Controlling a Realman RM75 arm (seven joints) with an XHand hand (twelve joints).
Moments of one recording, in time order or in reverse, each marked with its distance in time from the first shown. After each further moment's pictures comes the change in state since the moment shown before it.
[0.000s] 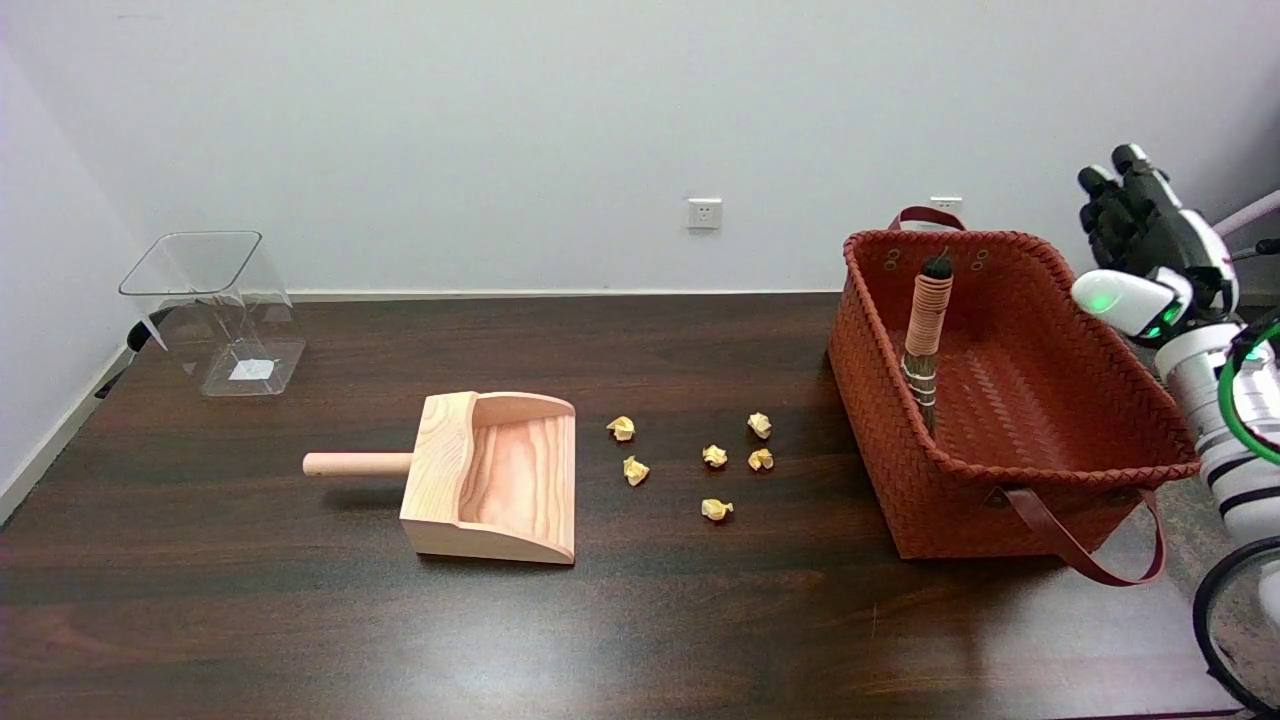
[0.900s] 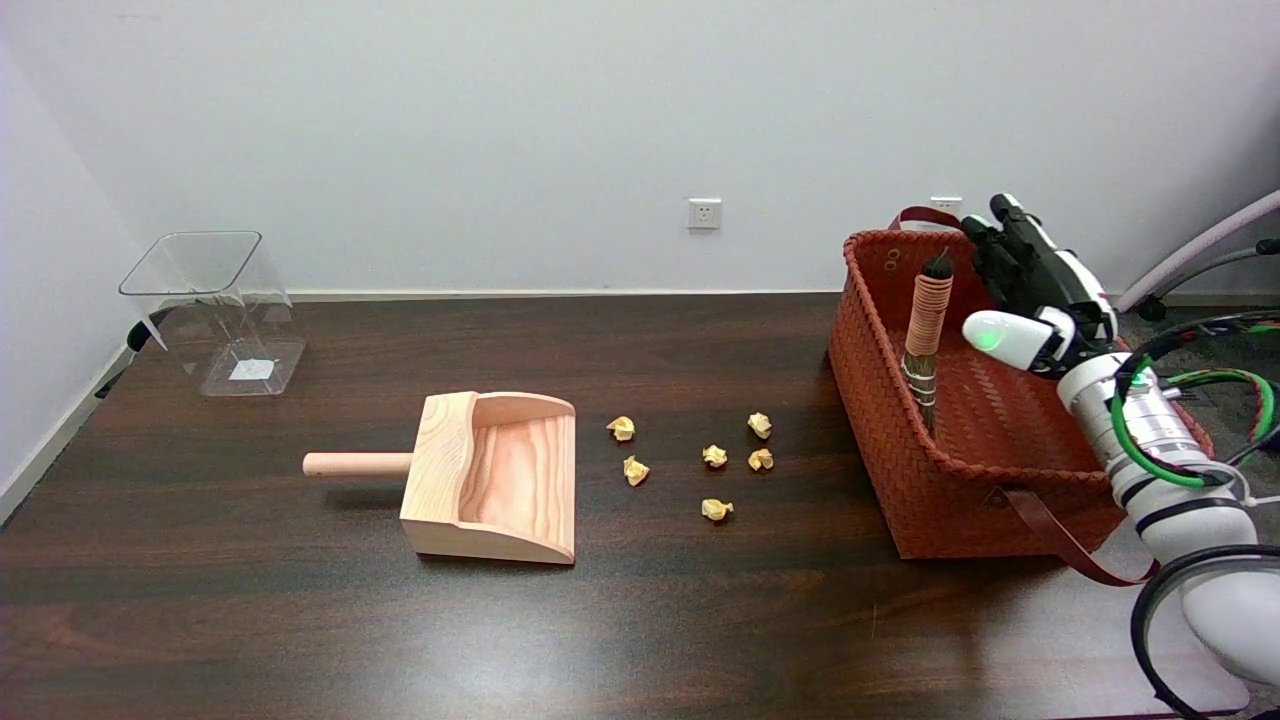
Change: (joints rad) arm 0.082 0.056 -0.233 0.049 -0.026 0.016 0.015
